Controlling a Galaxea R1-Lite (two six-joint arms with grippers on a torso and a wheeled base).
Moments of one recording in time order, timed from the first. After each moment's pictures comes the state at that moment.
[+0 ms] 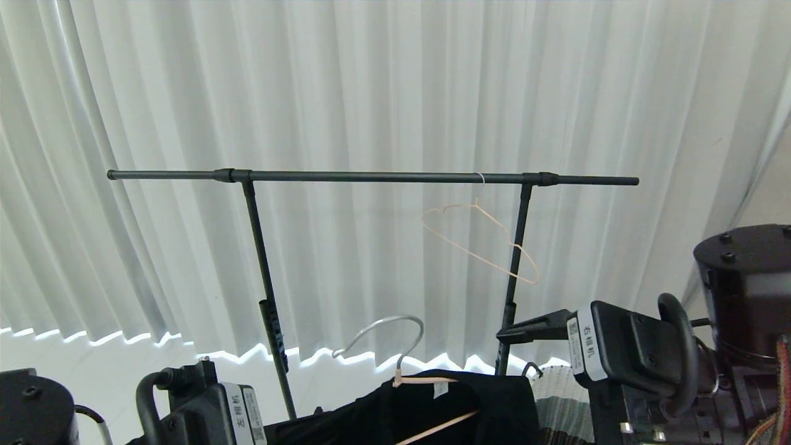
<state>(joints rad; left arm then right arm) -0.89 1.19 -0.31 -0.50 -0.02 0.36 0.94 1.41 -0.76 -0.14 0.30 -0.46</state>
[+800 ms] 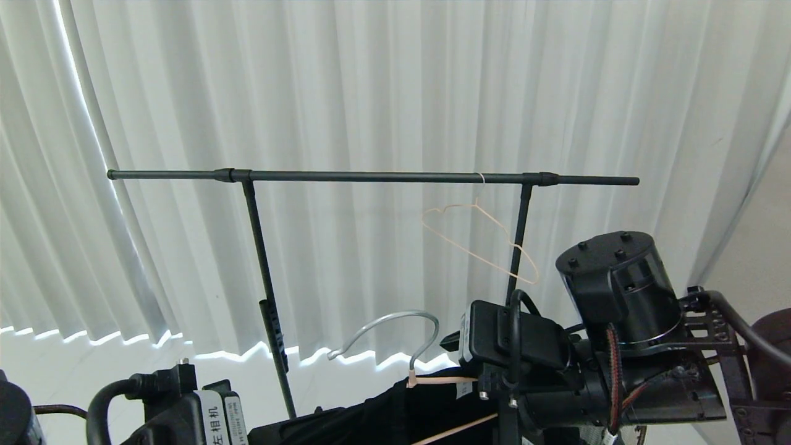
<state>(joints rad) -0.93 1.18 -0.32 -0.55 -0.02 0.38 0.97 1.64 -0.90 -0.16 0.29 -0.41</state>
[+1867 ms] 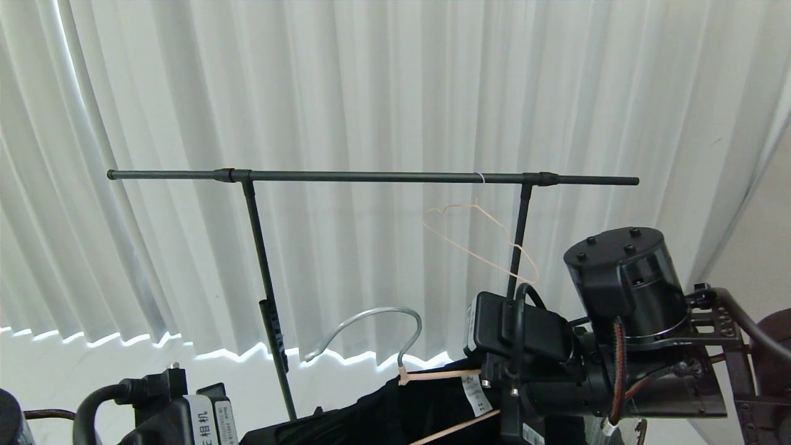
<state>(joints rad) -0.93 1.17 -0.31 -0.55 -0.02 0.38 0.95 1.63 -0.88 -0.19 0.24 -0.44</state>
